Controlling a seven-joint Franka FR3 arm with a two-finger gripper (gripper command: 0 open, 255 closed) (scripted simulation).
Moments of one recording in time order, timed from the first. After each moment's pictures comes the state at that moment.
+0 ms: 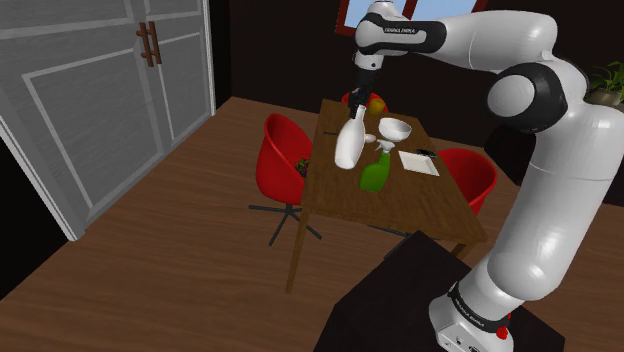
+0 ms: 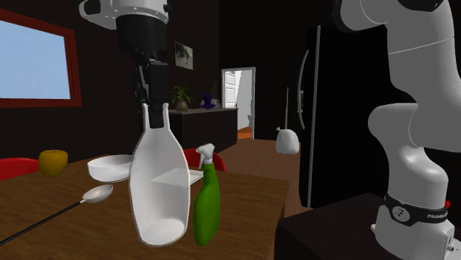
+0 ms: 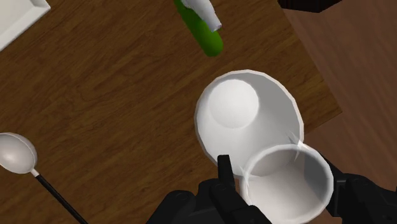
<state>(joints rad) -0.10 0.30 -0.13 -1.44 0.02 1.69 -0.44</state>
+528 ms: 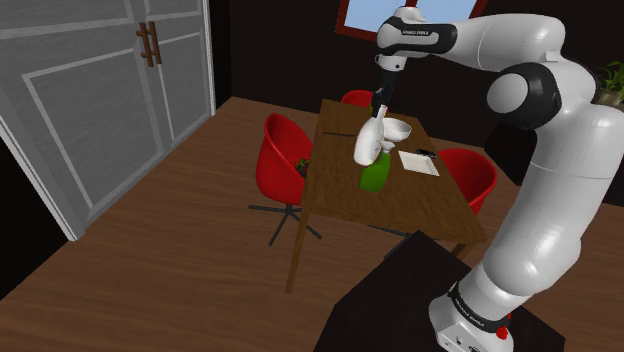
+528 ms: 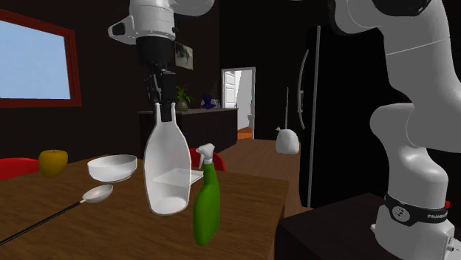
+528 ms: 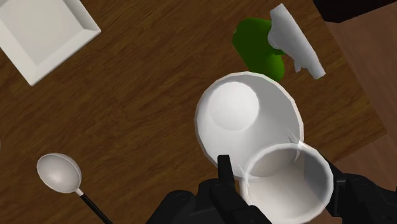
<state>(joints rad) -0.21 0.31 -0.19 -1.43 0.03 1.69 -0.60</state>
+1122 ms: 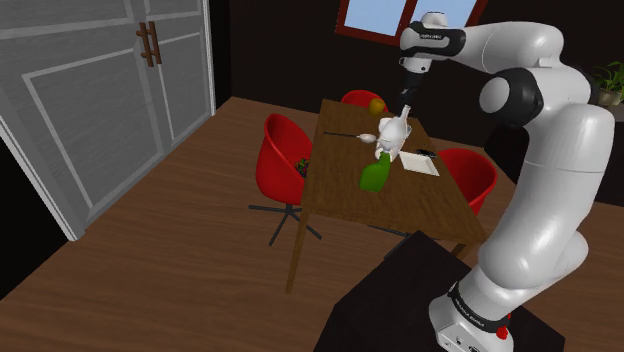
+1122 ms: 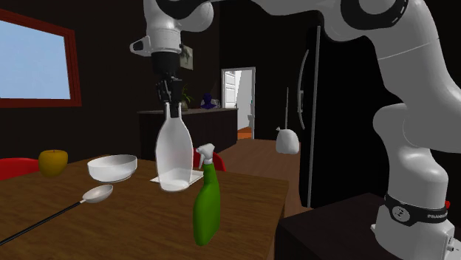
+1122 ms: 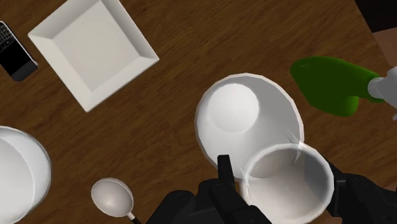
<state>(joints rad) -0.35 0.38 -0.25 -1.33 0.06 1.67 -0.80</state>
